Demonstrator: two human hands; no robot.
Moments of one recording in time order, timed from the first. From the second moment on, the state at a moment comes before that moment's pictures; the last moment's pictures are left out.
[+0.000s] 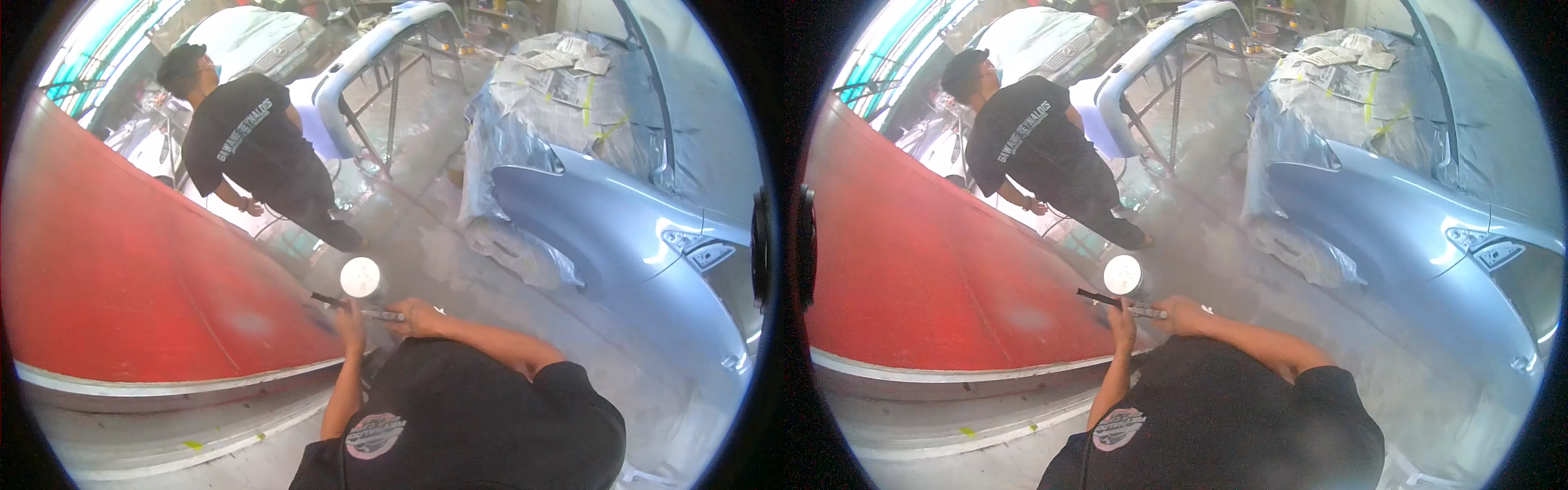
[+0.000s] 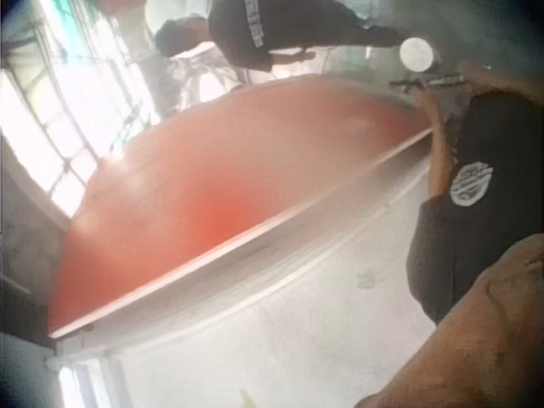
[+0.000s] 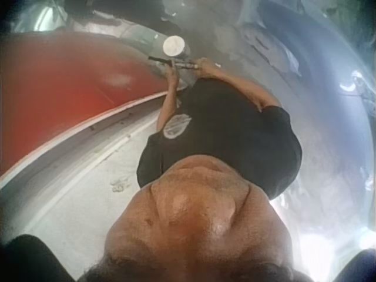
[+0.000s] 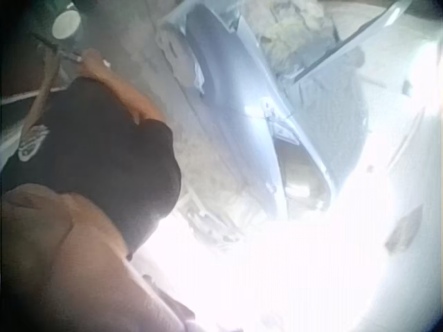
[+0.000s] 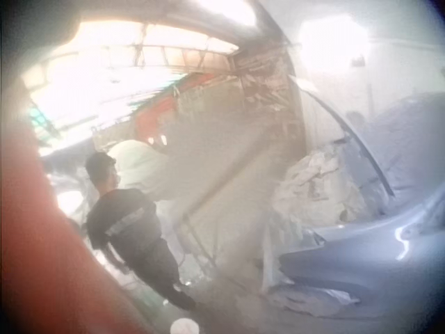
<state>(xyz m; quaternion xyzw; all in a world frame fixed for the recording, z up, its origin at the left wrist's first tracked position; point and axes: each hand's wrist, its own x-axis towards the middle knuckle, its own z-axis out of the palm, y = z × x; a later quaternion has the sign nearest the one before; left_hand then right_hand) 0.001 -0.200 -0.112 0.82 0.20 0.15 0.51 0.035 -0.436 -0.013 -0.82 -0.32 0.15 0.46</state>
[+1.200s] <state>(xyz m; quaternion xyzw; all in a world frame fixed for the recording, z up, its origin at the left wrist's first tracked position) -0.004 -0.184 -0.143 0.76 0.20 0.16 0.60 0.024 -0.425 -0.006 -0.79 -0.31 0.17 0.49</state>
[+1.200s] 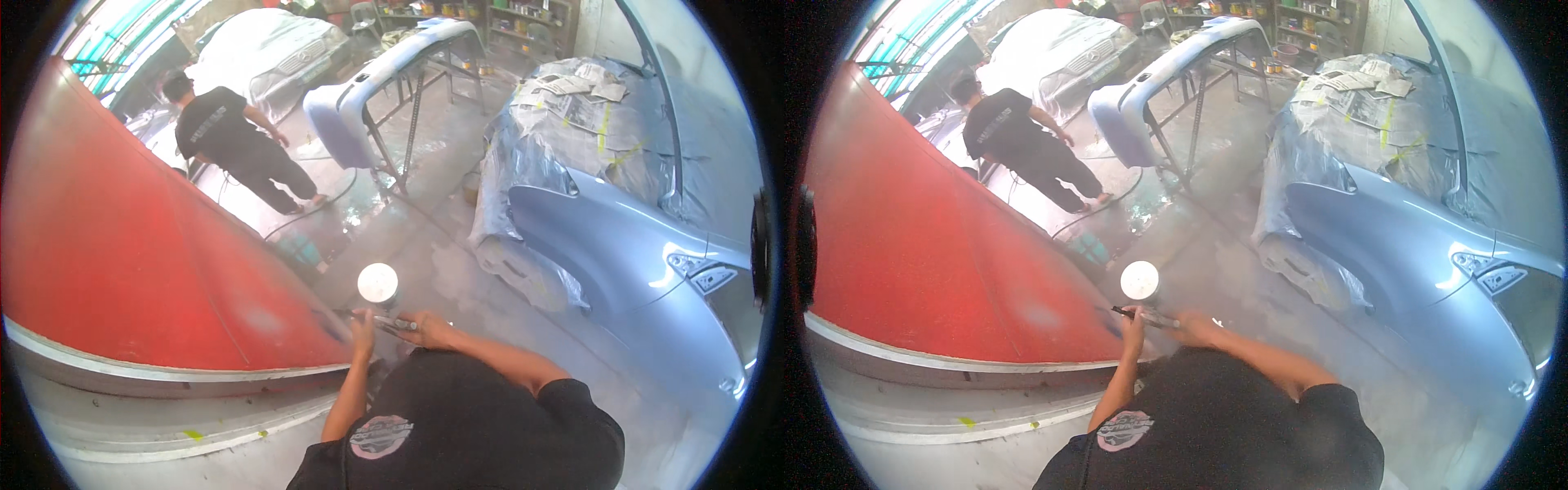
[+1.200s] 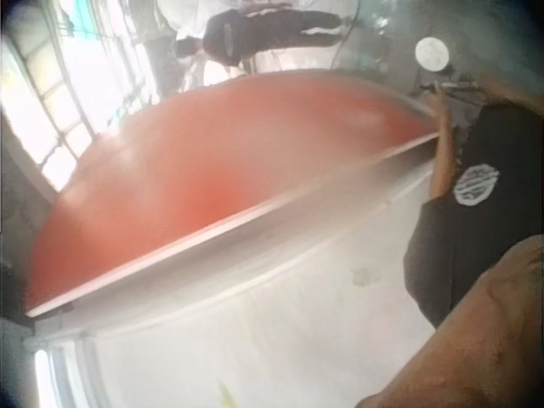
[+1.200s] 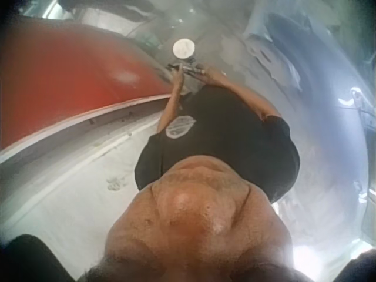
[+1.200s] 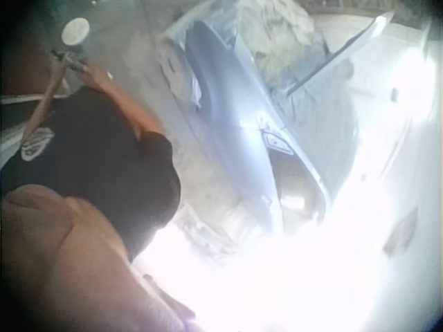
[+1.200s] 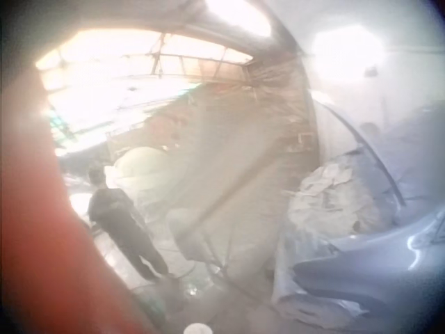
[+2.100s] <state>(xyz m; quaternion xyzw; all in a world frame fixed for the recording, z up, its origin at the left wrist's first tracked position) 0.005 -0.199 -0.085 0.74 0.22 0.15 0.61 0.034 -0.421 0.021 -0.79 -0.28 0.20 0.51</state>
